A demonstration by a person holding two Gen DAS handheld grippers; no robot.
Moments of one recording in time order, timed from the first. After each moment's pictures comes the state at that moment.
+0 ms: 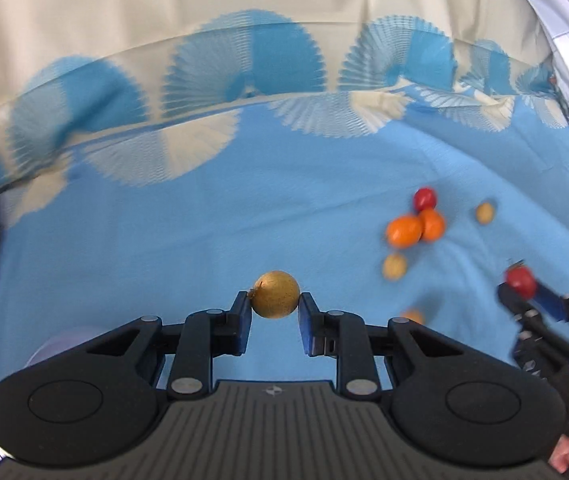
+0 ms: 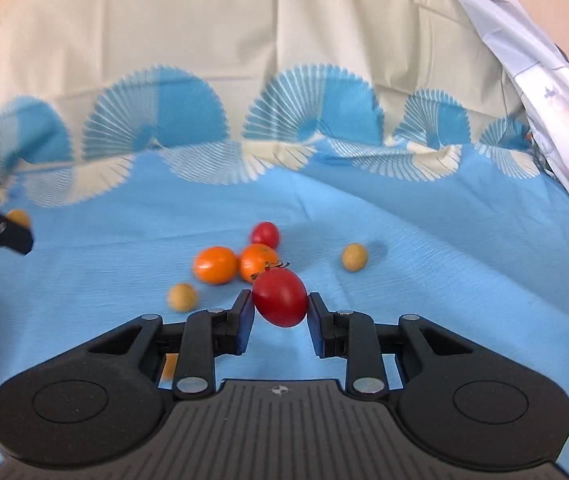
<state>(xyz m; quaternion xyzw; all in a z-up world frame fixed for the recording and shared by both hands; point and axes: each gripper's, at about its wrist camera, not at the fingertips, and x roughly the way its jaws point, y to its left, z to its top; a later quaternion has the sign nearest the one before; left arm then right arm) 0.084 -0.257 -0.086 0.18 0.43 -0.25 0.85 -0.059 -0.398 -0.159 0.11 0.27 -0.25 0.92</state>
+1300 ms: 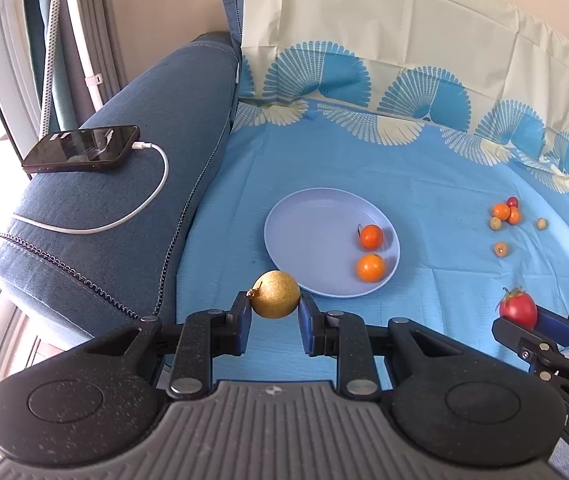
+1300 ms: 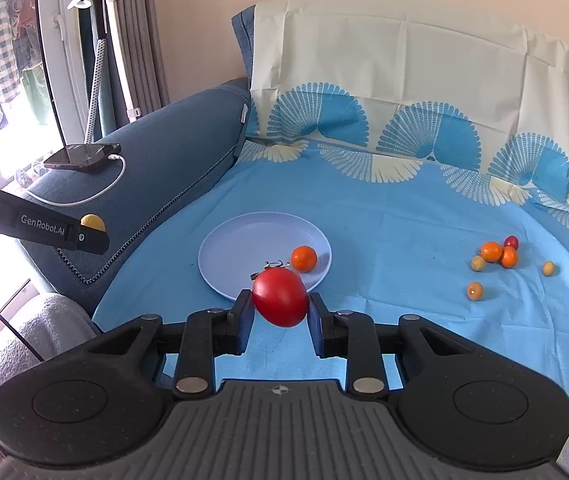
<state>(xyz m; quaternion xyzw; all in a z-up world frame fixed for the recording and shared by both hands) -0.057 0.060 -0.001 0.06 0.41 -0.11 0.90 -0.160 -0.132 -0.033 0.04 0.31 0.01 0.95</state>
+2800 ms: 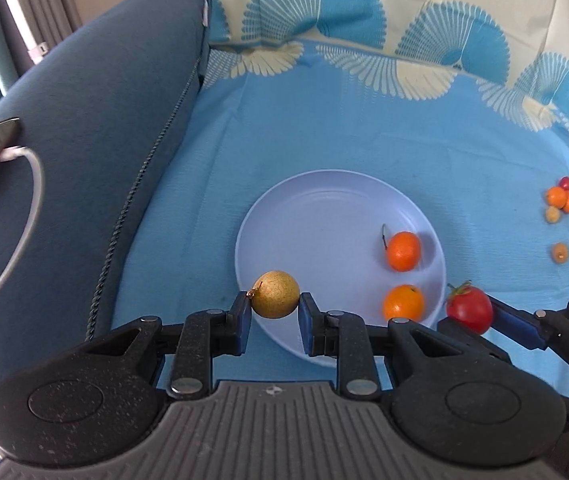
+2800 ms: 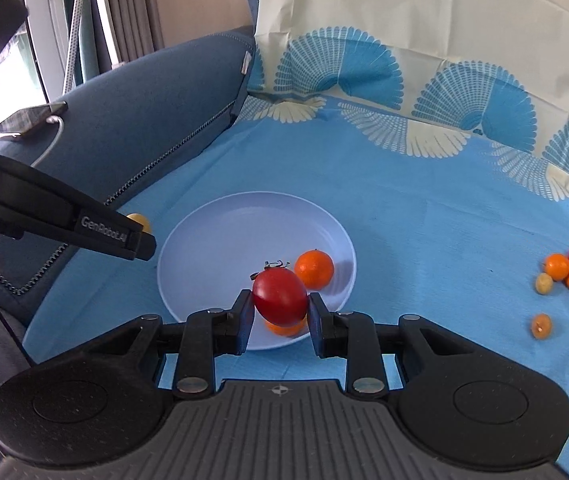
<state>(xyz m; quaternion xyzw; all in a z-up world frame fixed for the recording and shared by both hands) 0.093 -0.005 -0.092 0.10 0.49 -0.10 0.86 -0.008 -0.126 -0.103 0.03 0.36 0.04 0.93</state>
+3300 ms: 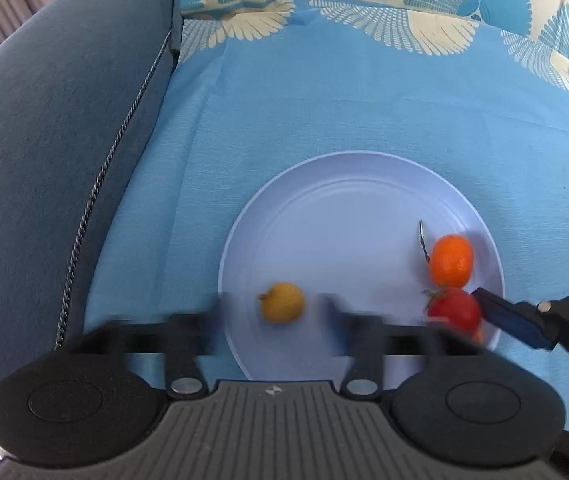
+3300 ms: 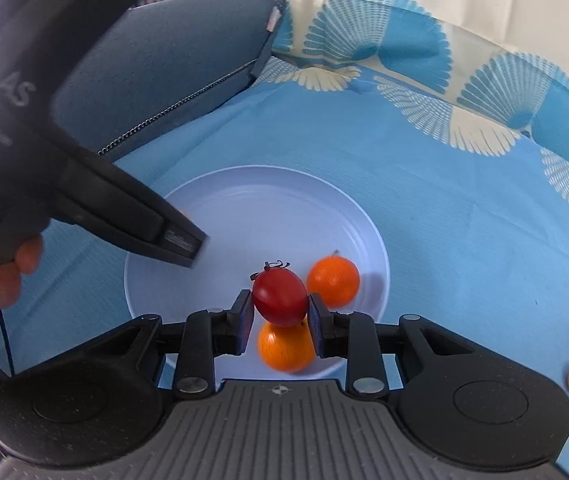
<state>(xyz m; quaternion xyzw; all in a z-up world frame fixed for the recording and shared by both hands) 0.149 -0.032 -0.144 0.16 0.51 -0.10 0.84 0.056 -0.112 -0.142 -0.02 0.40 0.07 0.91</state>
